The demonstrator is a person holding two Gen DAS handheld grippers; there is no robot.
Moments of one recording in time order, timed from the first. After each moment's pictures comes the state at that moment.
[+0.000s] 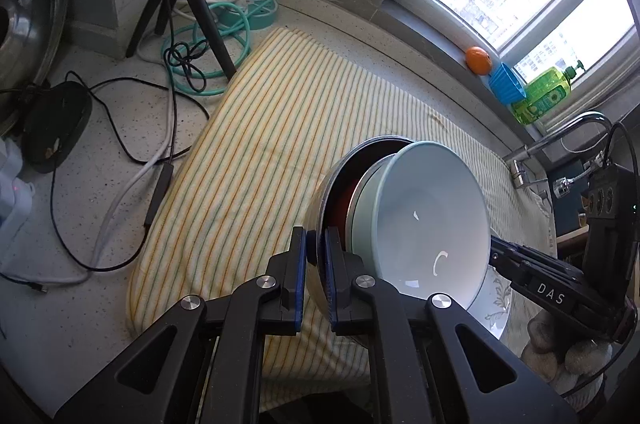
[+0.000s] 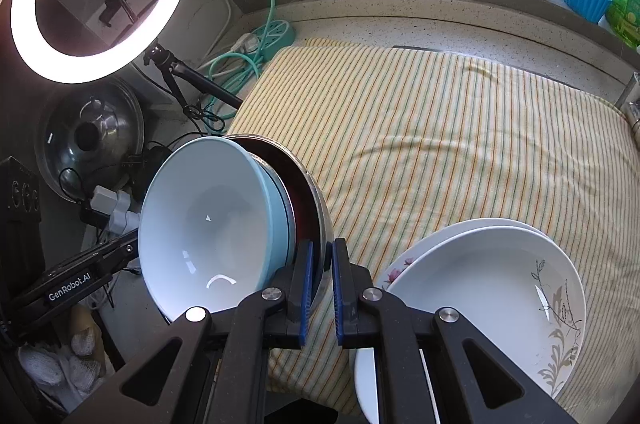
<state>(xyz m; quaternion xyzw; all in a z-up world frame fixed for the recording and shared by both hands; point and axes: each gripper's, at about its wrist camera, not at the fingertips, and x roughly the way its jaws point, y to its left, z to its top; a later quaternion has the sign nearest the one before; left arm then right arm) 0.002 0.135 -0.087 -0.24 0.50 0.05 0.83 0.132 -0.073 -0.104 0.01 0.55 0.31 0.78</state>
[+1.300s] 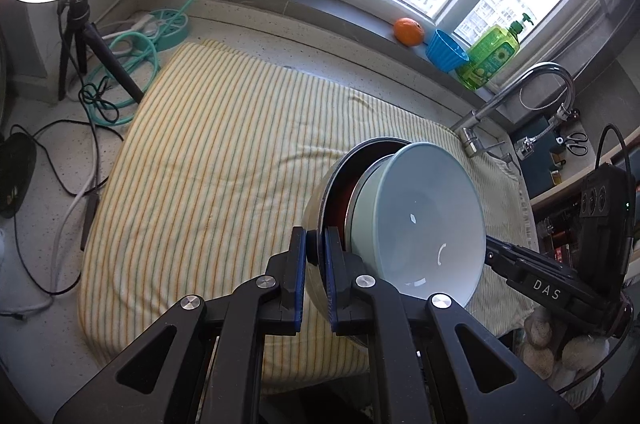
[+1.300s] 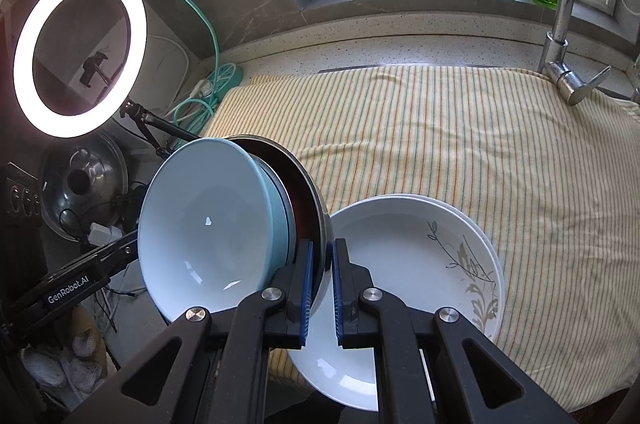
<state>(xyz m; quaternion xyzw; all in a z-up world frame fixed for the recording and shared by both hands) 0.027 0.061 -0.062 -0.19 0.50 -0.04 0.85 0.124 -0.168 -0.081 0.07 0.53 0.24 0.81</state>
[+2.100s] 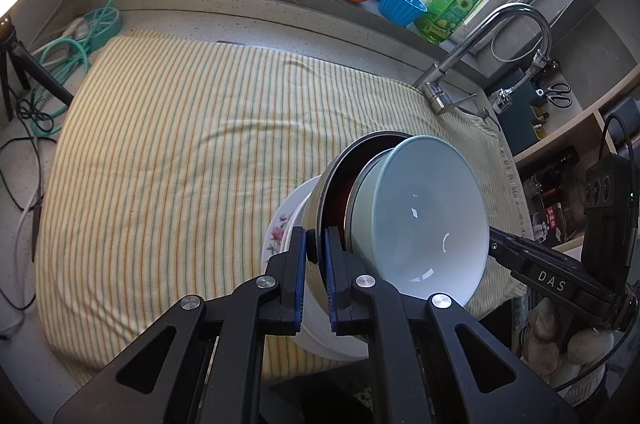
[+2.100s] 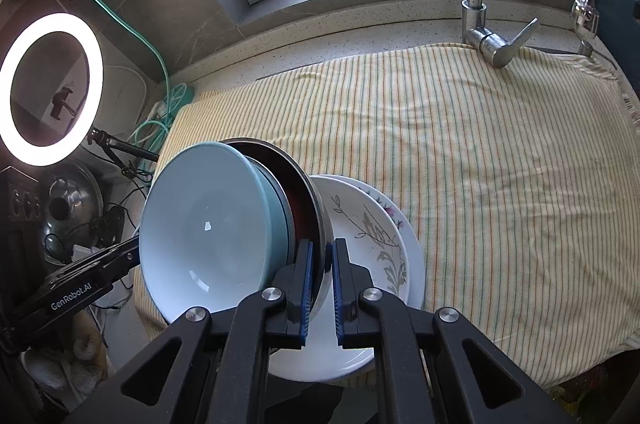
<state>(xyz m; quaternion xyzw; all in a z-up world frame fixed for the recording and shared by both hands) 0.046 -0.002 -0.074 -0.16 0.53 -0.10 0.83 0.116 -0.240 -0.090 0.10 0.54 0.18 0.82</state>
